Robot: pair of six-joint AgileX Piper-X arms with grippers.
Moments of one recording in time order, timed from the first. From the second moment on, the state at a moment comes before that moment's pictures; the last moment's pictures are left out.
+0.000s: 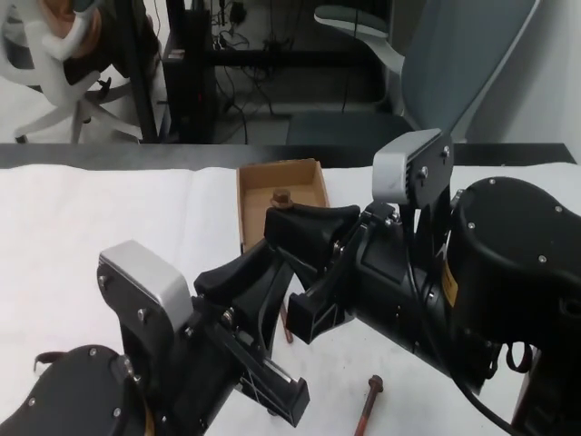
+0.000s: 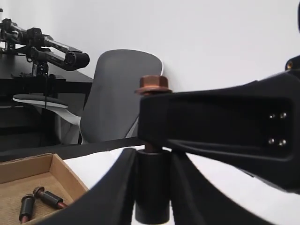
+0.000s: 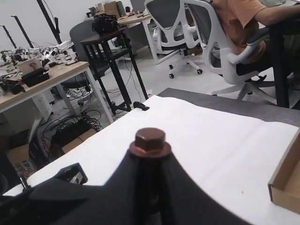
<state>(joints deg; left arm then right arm) -52.7 65.1 -11.3 -55.8 -14.7 -7.6 50.8 69.3 -32.7 -26.6 0.0 18.1</state>
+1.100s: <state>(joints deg) -36.3 65.9 -22.1 -34.2 -10.6 -5.9 43.2 55.4 -39.7 -9.4 10.8 17.4</state>
